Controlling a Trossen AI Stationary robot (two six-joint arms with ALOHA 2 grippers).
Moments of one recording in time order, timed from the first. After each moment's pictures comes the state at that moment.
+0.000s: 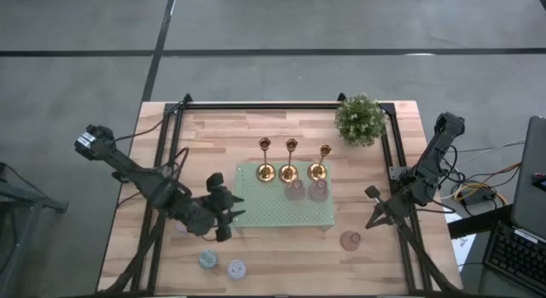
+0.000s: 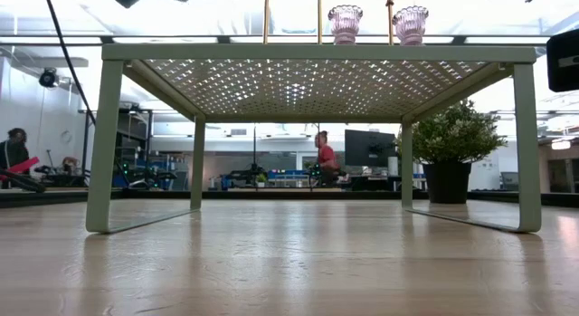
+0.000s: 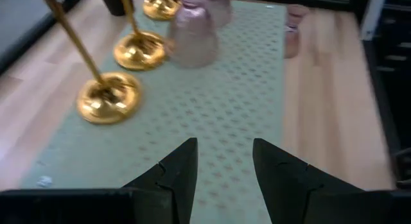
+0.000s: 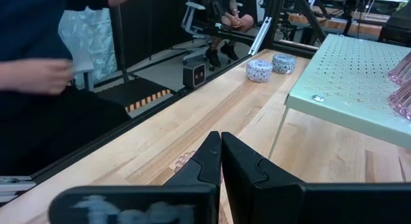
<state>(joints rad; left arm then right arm) -0.59 1.27 1.09 -0.57 -0.62 -0.59 0.94 0.21 0.04 -0.05 0.31 0.05</state>
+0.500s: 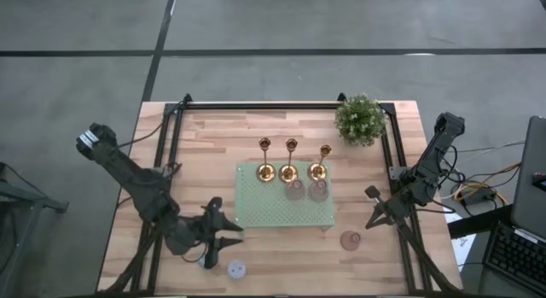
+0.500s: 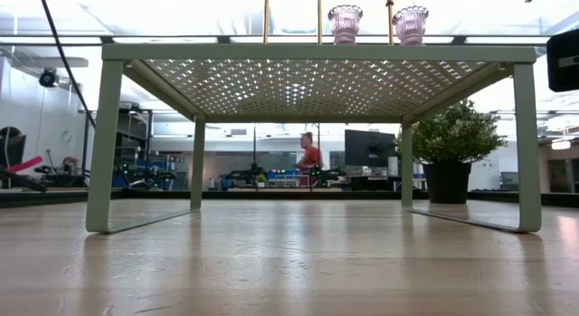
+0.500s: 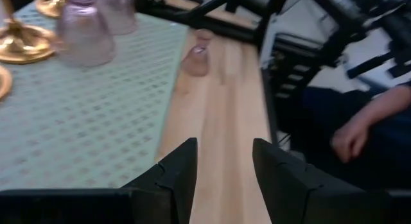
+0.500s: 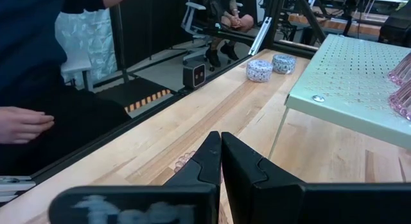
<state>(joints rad) -0.76 1.27 0.98 -0.22 -0.60 -0.68 0.94 0.21 0.04 -0.05 0.31 0.05</state>
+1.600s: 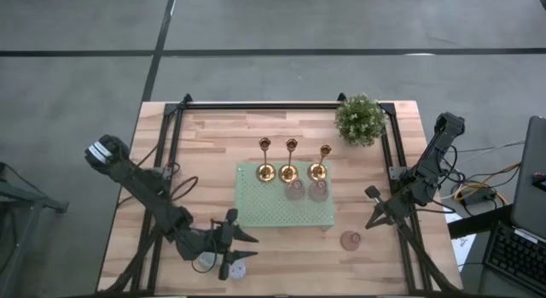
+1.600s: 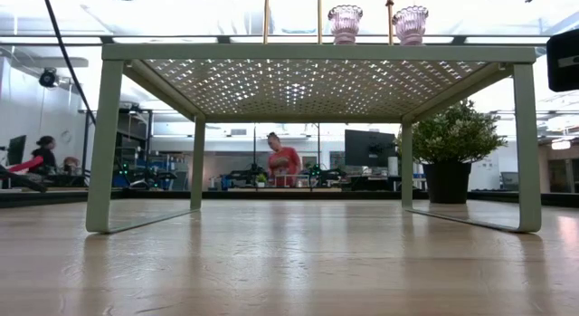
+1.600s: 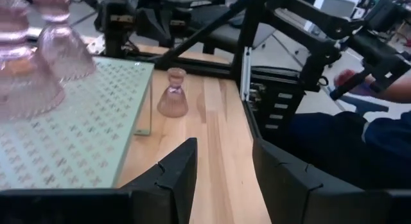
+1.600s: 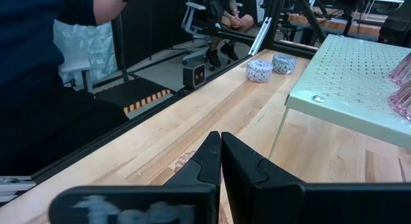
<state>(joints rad) -0.76 1.47 0.86 0.37 -0.63 -0.40 0.94 0.21 0.04 -0.05 0.31 0.05</state>
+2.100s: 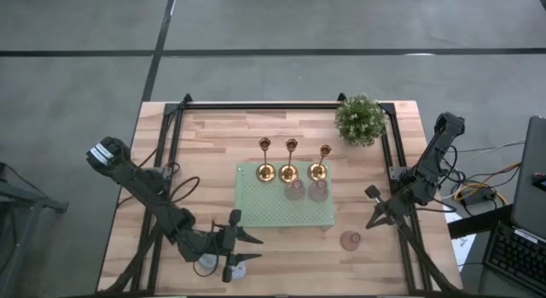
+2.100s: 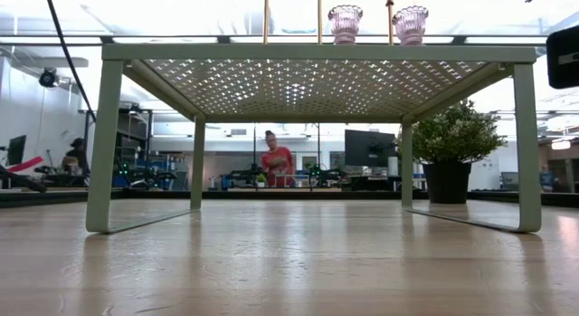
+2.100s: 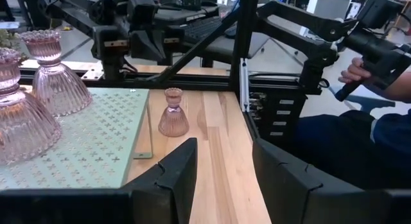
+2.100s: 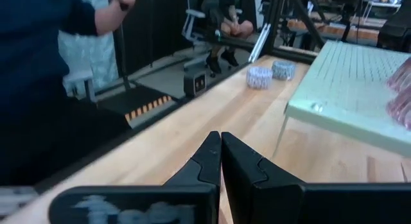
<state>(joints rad) -0.75 1.50 0.92 0.39 -0.63 -0.27 0.94 0.21 0.04 -0.01 0.31 0.06</state>
